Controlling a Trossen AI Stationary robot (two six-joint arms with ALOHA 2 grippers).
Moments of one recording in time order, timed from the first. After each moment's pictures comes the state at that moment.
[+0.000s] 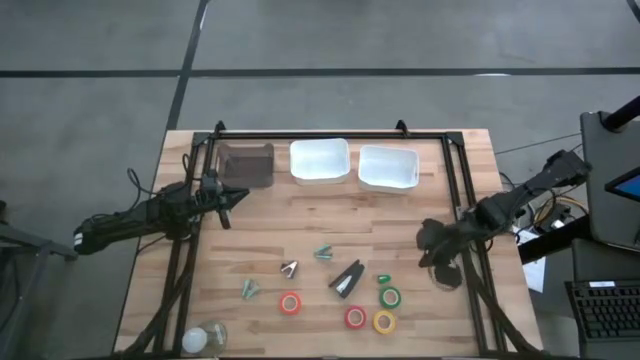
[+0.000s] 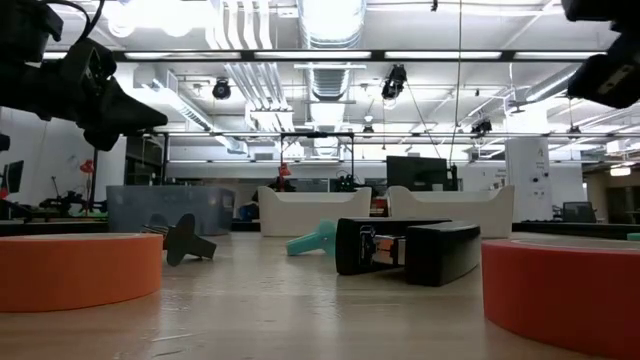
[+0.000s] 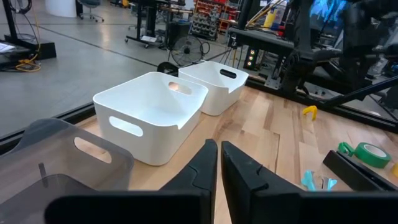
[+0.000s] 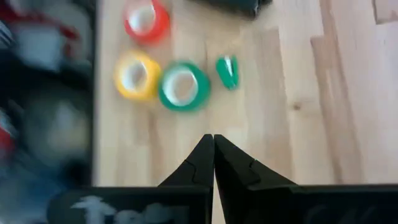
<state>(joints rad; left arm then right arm) 0.22 0.04 0.09 -0.23 -0.15 -0.21 0.53 0.95 0.72 -0.80 -0.08 0.65</state>
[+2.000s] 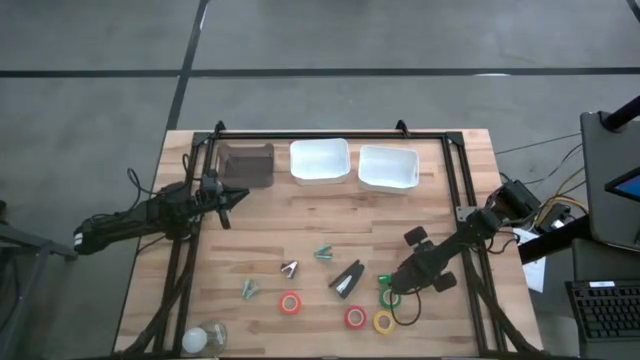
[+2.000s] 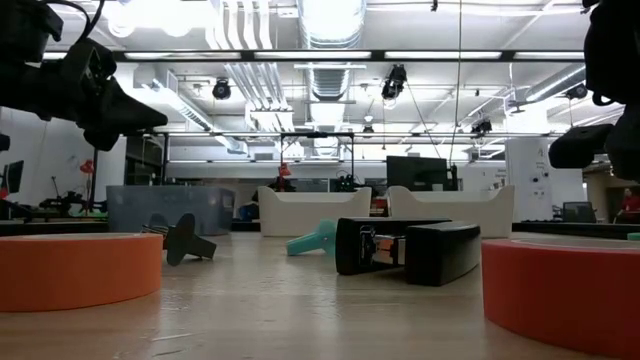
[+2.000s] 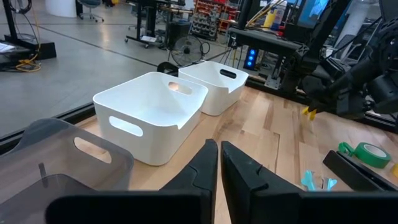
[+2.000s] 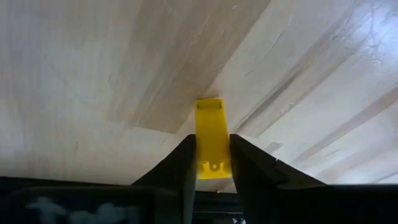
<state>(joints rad) 0.22 0.04 0.09 -0.23 -0.15 -0.21 0.58 1.75 0.93 -1.22 0.05 0.16</state>
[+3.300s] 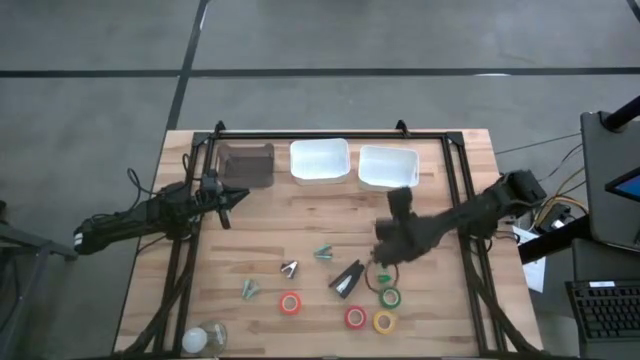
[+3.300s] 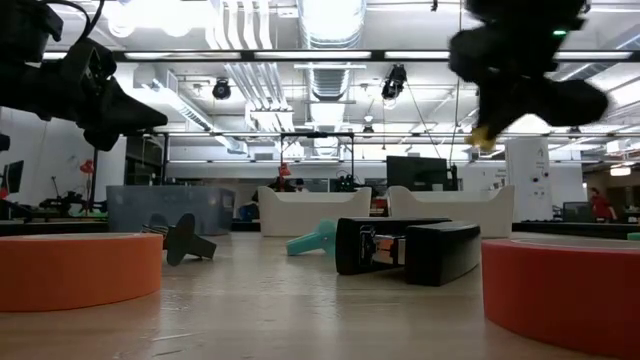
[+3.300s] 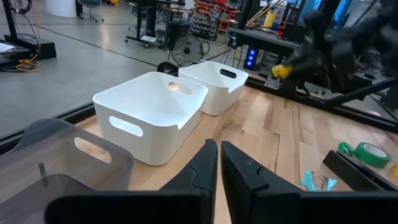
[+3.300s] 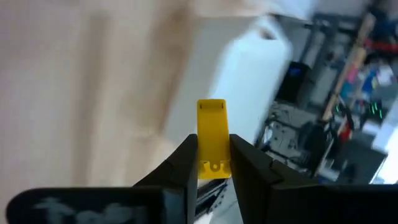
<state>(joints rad) 0.22 0.04 0.09 -0.23 -0.15 -0.21 0.33 1.62 1.16 -1.30 0.82 0.22</state>
